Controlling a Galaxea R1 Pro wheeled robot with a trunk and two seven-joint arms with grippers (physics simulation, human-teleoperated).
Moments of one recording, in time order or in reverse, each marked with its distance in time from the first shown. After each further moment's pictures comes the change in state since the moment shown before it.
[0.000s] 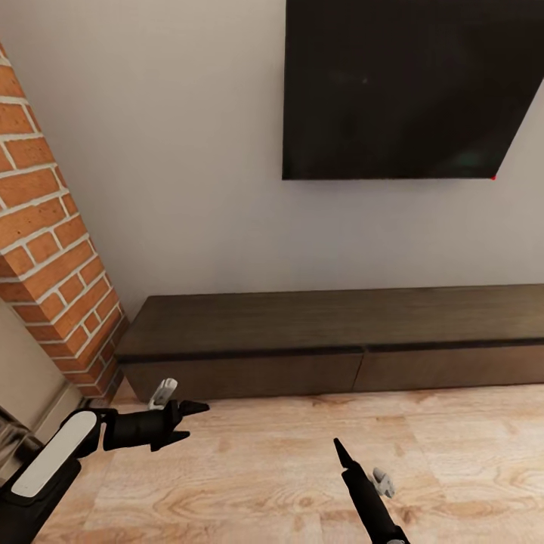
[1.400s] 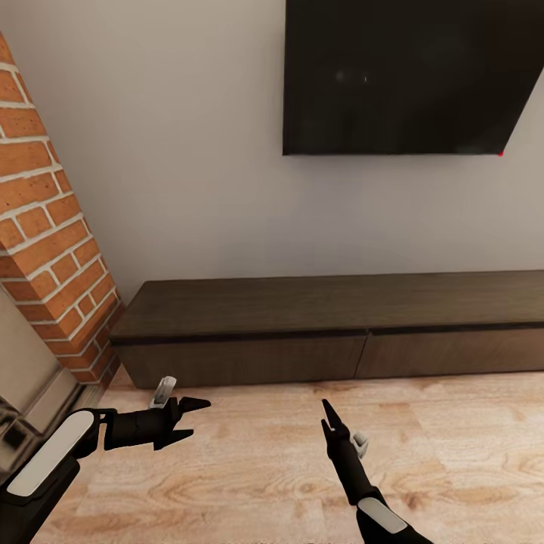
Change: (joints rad) left arm 0.000 0.007 -0.006 0.000 0.094 0.000 0.000; right arm -0.008 0.002 -0.007 -0.266 -0.150 0.165 0.029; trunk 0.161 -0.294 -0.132
